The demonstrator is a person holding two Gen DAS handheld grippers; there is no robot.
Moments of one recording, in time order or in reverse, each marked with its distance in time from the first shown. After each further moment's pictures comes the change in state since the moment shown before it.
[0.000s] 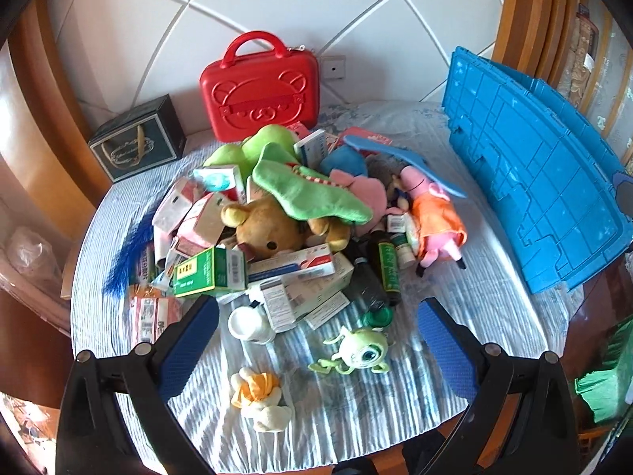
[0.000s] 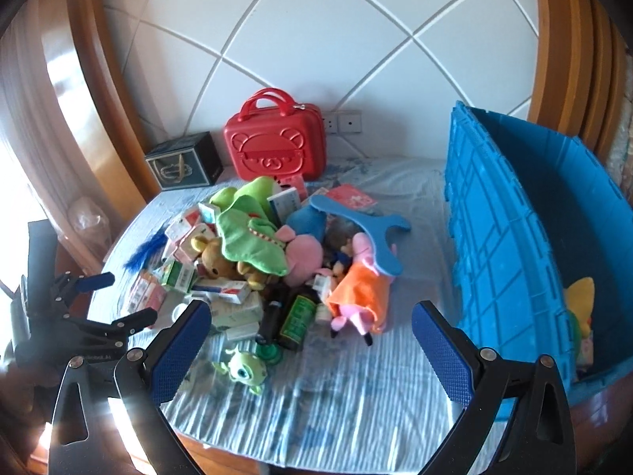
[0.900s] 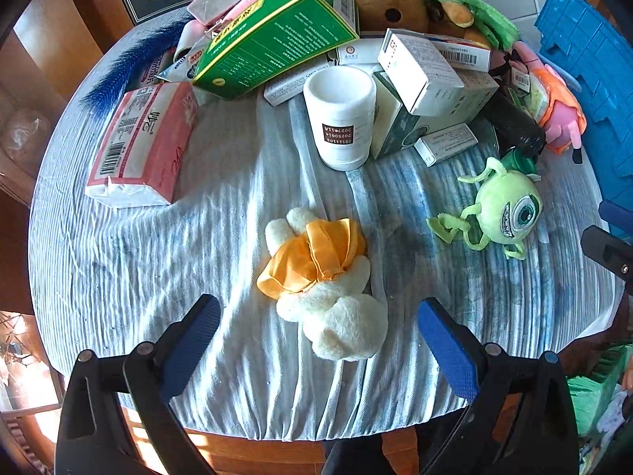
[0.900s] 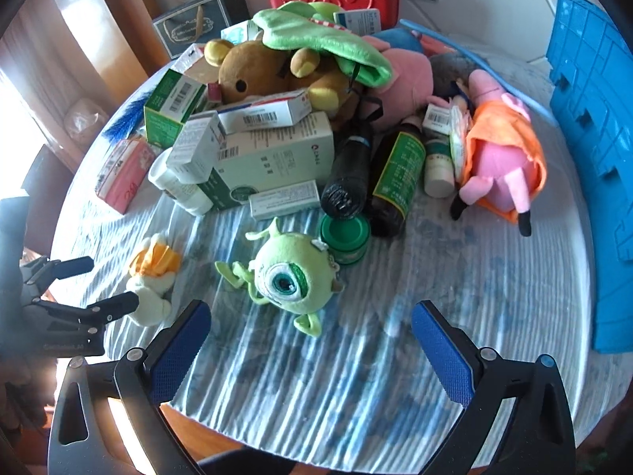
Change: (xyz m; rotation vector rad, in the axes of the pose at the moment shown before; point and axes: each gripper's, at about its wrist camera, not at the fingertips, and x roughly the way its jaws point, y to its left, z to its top) left arm 0.144 0.082 -0.157 -0.173 0.304 0.027; right arm 0.207 0.088 -0.150 -0.072 0.326 0.053
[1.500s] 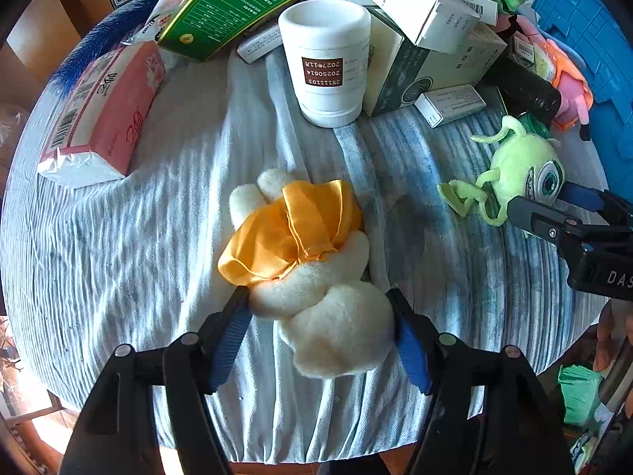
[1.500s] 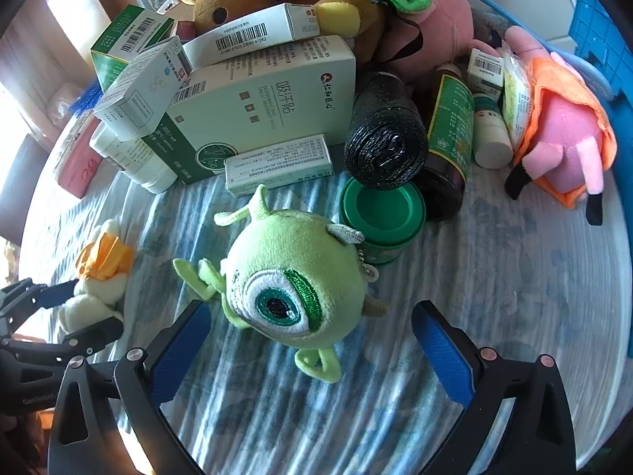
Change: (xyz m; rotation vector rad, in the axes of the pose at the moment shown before) left arm 0.036 -0.007 -0.014 0.024 0.032 -0.043; right arm 0.082 0.007 -0.001 0.009 0.055 -0.022
